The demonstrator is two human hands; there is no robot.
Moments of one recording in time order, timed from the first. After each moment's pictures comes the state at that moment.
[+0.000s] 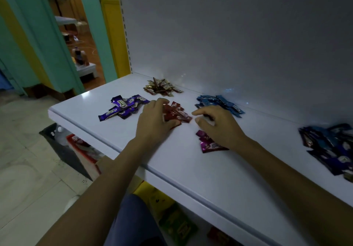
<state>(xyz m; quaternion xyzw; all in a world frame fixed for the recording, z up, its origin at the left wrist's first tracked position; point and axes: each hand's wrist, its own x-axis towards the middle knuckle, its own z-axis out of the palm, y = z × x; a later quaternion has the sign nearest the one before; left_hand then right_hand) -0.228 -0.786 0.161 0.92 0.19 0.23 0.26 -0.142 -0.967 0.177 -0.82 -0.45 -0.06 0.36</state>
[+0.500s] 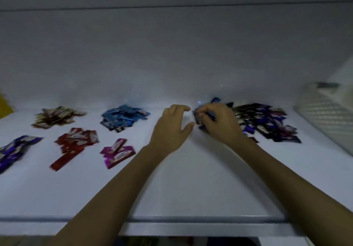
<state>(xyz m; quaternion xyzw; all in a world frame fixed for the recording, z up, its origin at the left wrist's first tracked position) -0.151 -1.020 0.177 0.91 -0.20 0.22 0.29 -0.132 -1.190 0.184 -0.90 -0.18 -0.23 0.33</state>
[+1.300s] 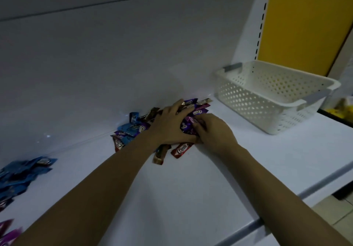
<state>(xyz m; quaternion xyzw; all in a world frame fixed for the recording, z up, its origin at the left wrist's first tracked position) -0.051 -1.226 0.168 0.91 -0.41 -0.01 0.08 -0.144 -1.364 0.144 -0.93 0.06 -0.21 0.29</state>
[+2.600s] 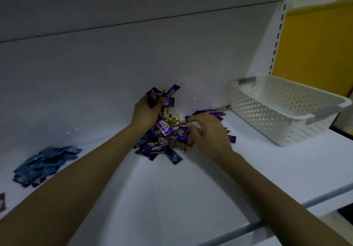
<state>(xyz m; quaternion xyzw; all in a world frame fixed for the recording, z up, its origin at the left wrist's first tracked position) -0.054 -1.163 0.222 0.85 -0.16 0.12 0.48 -0.149 -1.325 0.170 -0.91 -0.04 -0.30 0.28</state>
